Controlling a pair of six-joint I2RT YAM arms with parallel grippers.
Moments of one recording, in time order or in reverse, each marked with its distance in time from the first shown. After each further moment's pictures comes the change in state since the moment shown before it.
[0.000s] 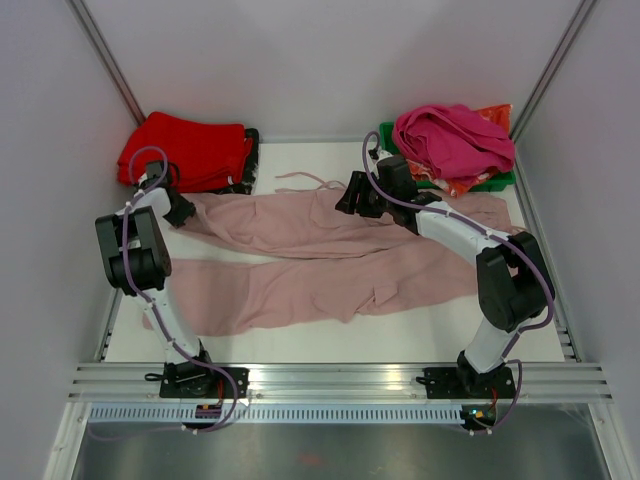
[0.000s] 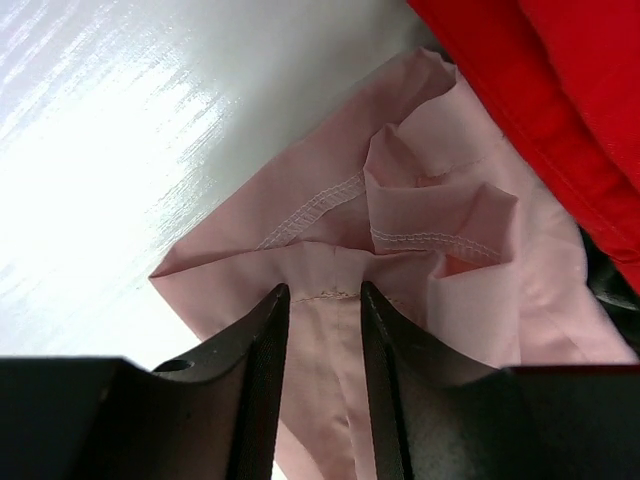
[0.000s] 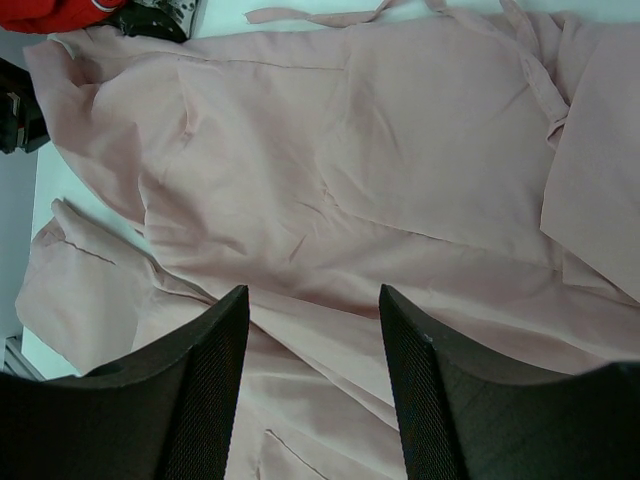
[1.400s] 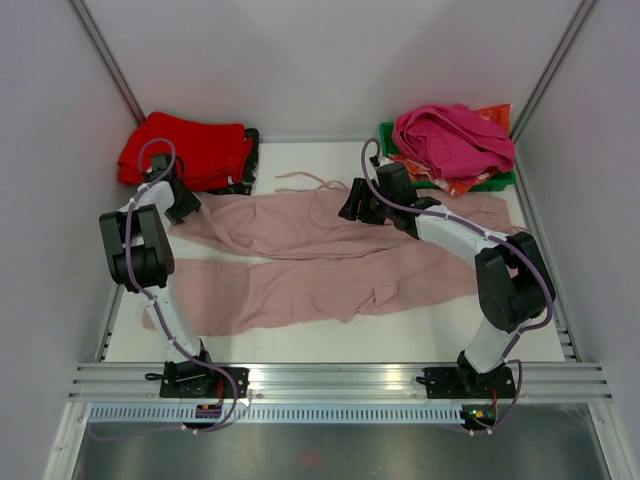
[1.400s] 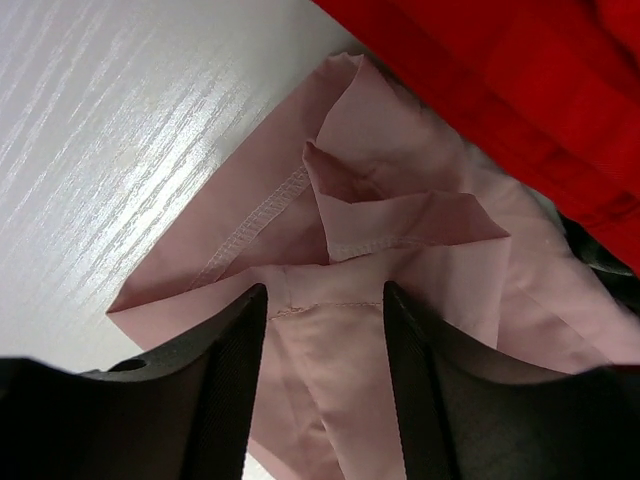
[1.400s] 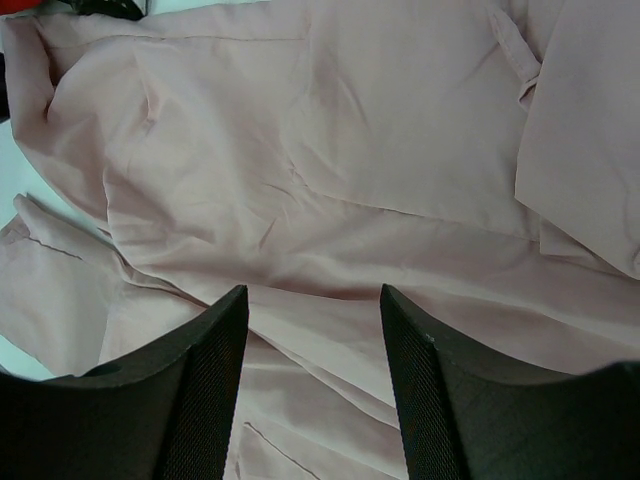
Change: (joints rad) left arm -0.042 0.025 0.107 -0.110 -0.036 0.142; right arm 0.005 -0.004 -0.047 -0.007 0.033 -0.004
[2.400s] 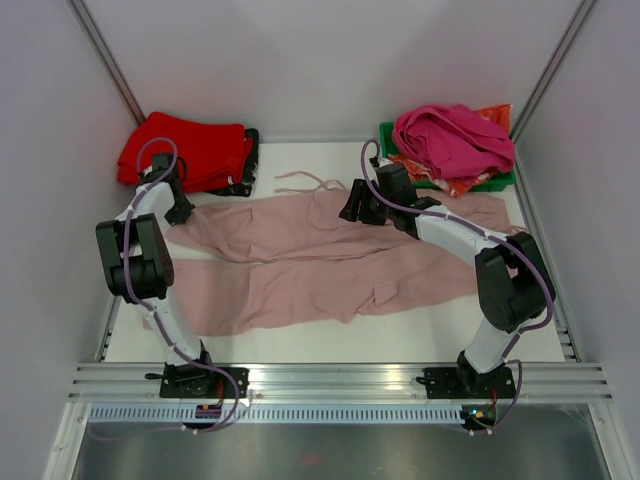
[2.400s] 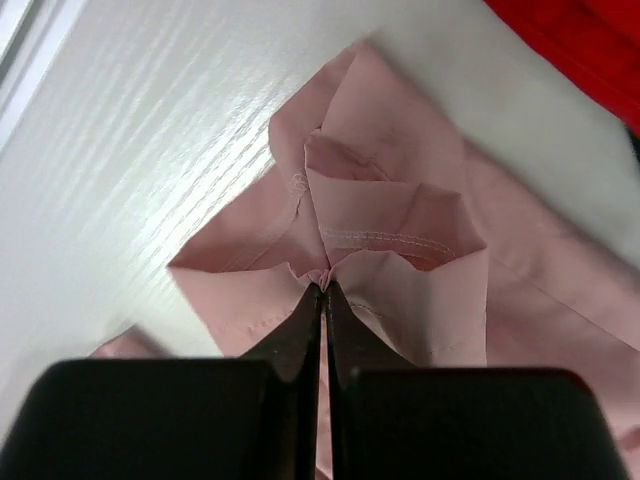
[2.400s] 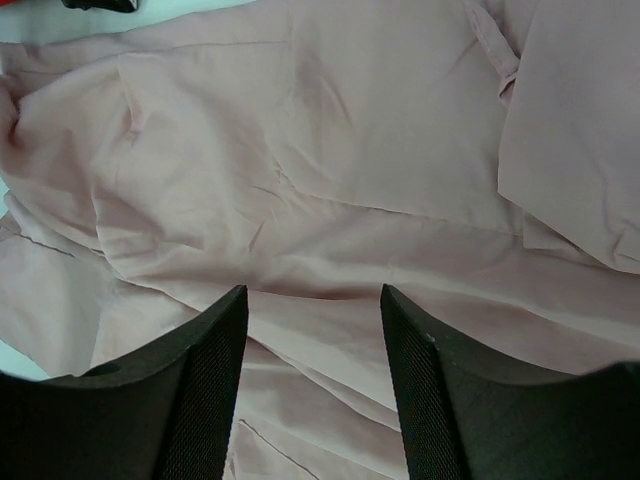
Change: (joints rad) left arm -0.028 -0.072 -0.032 -0.119 -0.146 0.033; right arm 0.000 0.000 0.000 -0.010 0.008 -0.008
